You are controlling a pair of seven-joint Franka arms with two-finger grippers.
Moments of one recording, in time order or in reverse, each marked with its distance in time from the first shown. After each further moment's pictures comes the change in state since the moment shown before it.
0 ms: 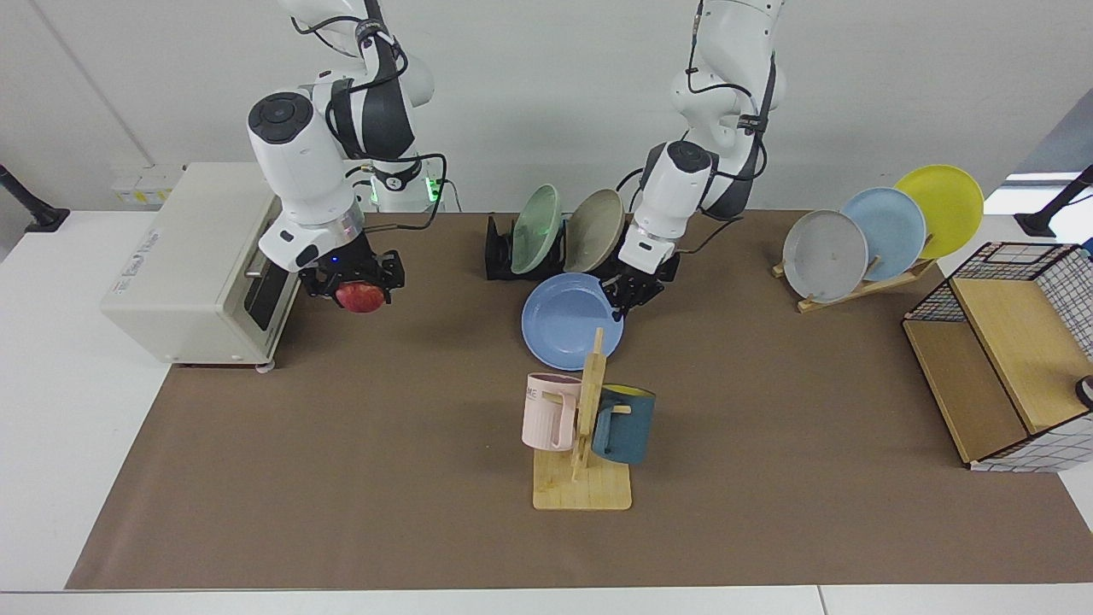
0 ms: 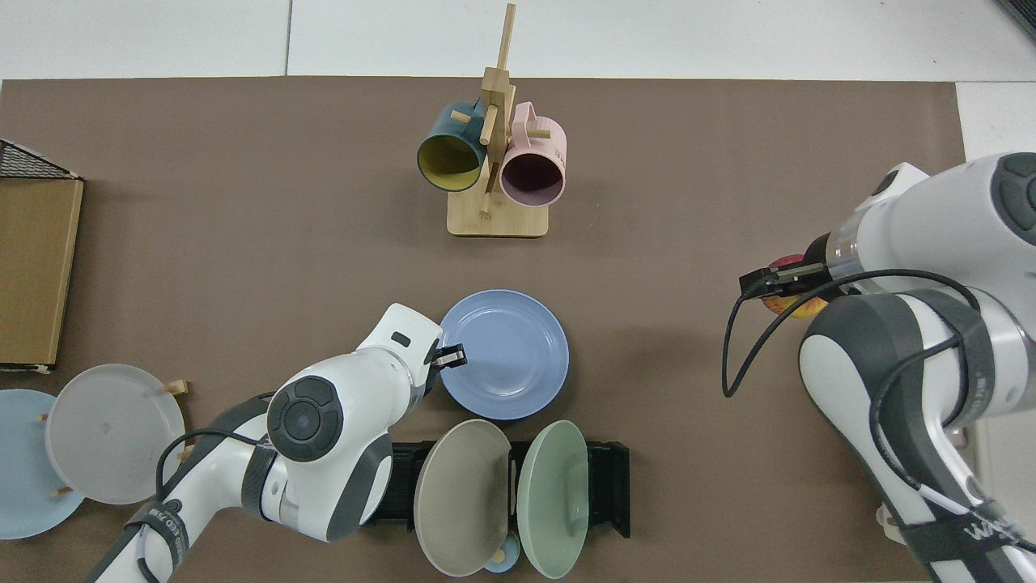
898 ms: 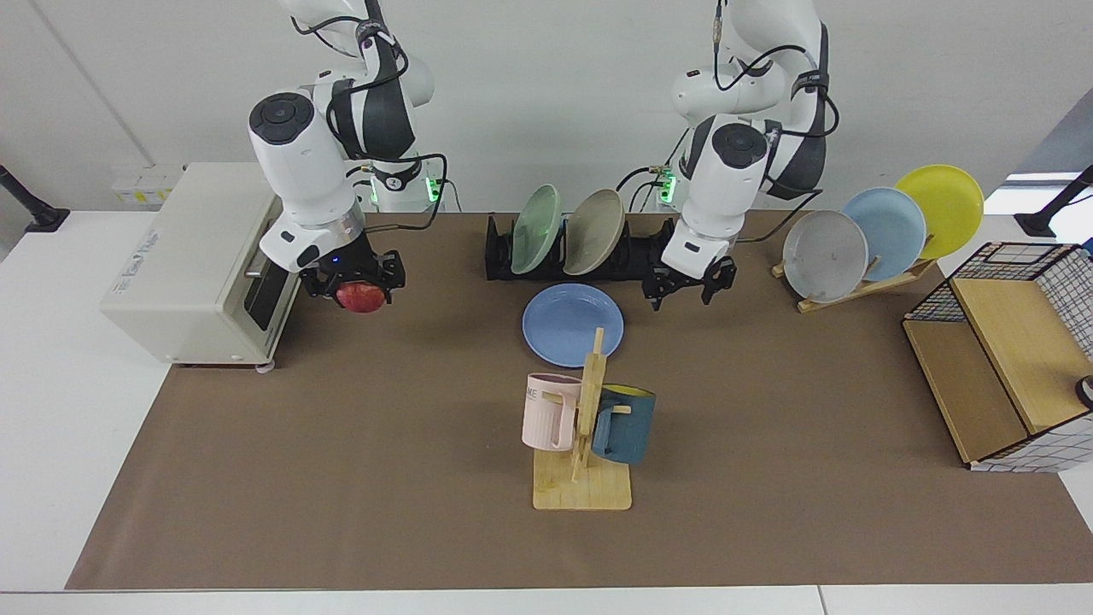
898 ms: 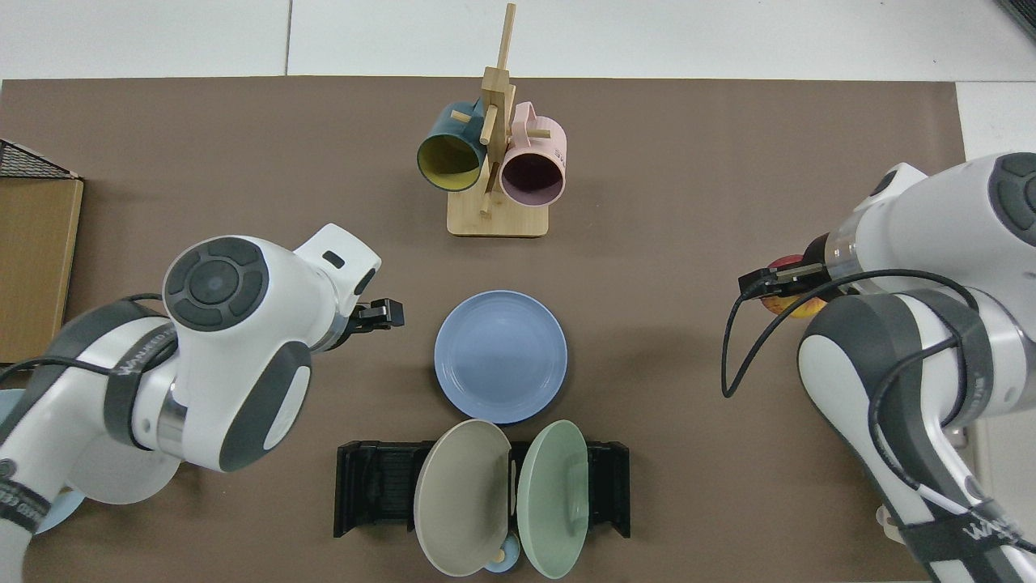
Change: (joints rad) left arm 0.125 -0.025 0.049 0.360 0.207 -0.655 0.142; right arm 0.000 0.000 0.001 -0.001 0.000 0.000 0.000
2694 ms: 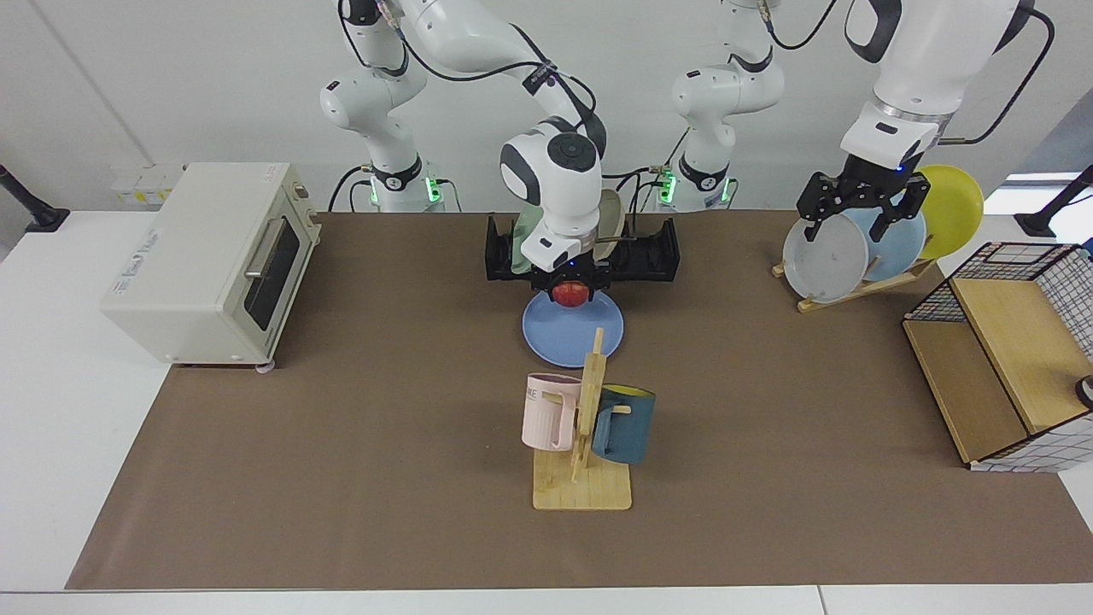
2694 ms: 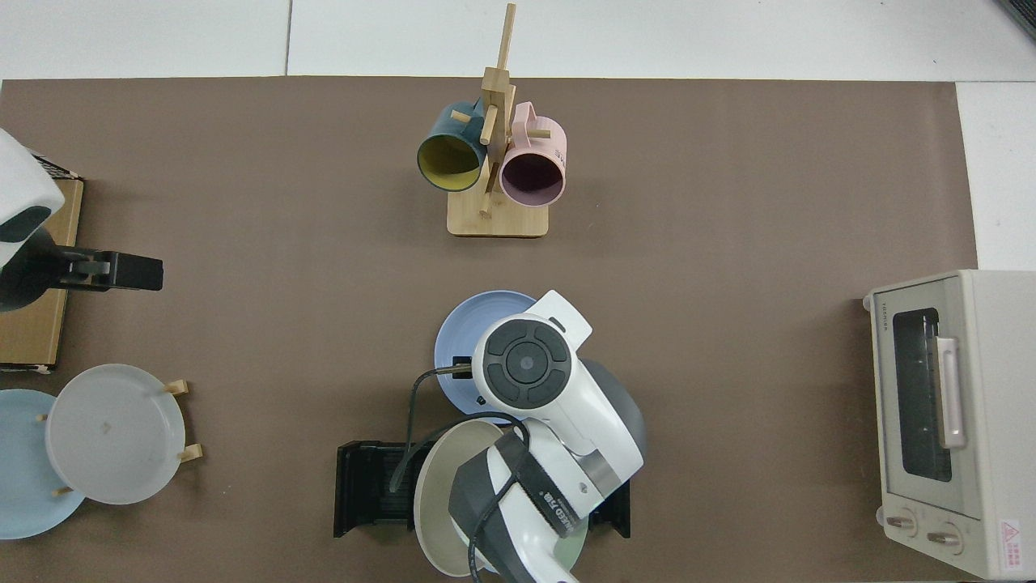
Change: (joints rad) left arm 0.008 -0.100 0.304 0.339 -0.006 -0.337 0.487; right arm 0.555 0.284 0.013 0.030 0.069 0.276 0.672
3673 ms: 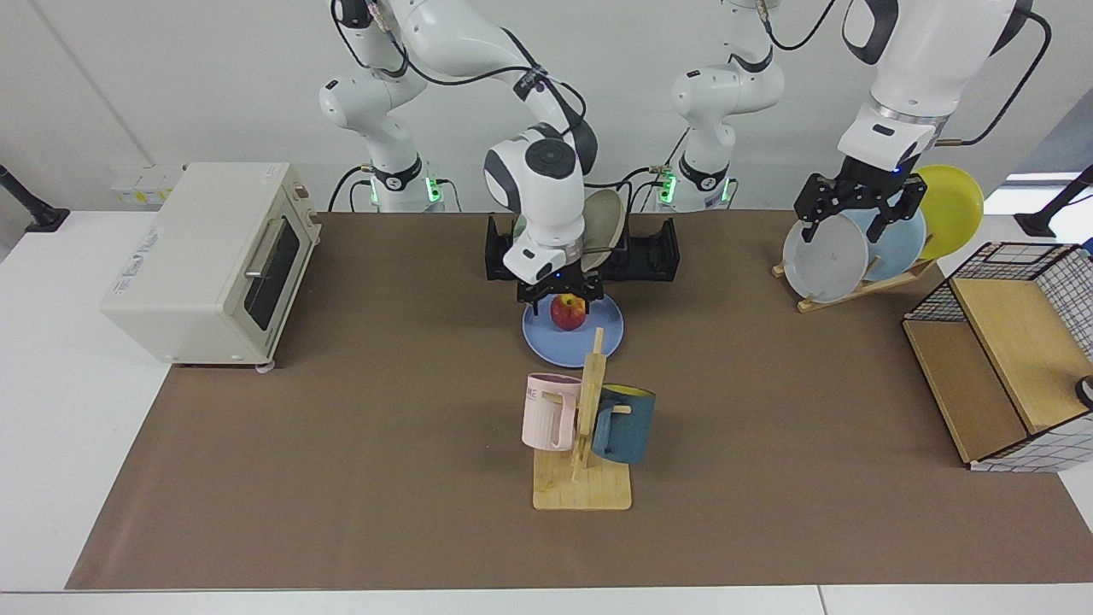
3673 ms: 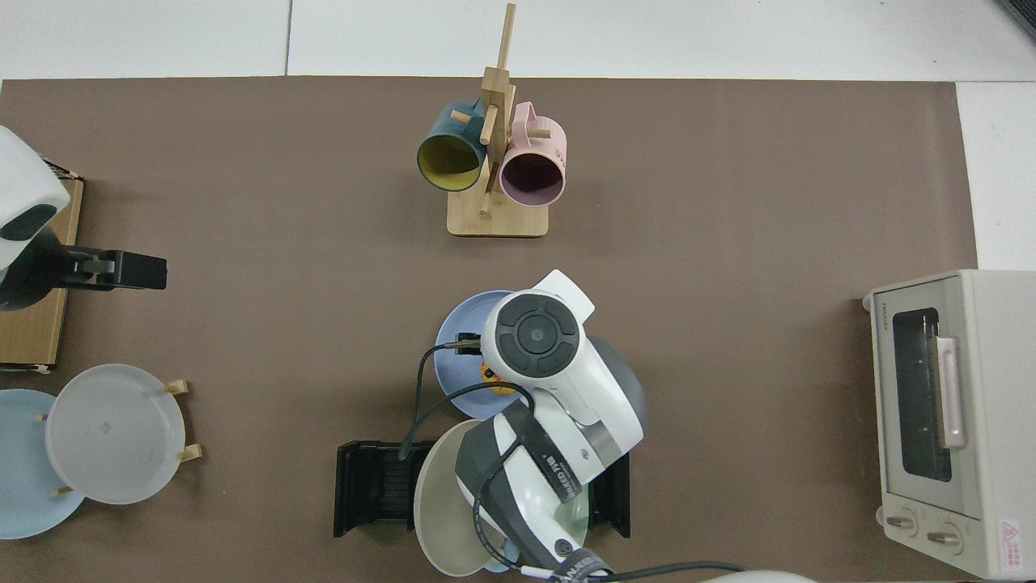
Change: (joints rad) left arm -0.005 0.002 0.000 -0.001 0.000 0.000 -0.006; right arm -0.076 -0.040 -0.024 0.050 0.021 -0.033 -0.098
